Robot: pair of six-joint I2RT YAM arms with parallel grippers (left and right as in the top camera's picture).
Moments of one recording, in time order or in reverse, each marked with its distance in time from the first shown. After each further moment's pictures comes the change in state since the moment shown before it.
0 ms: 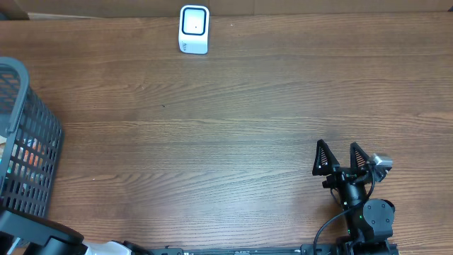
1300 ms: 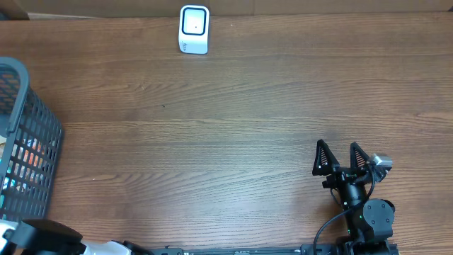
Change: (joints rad) left arm -0.013 0.010 0.724 -0.416 0.190 0.000; right arm 0.000 0.000 0.000 0.000 0.000 0.000
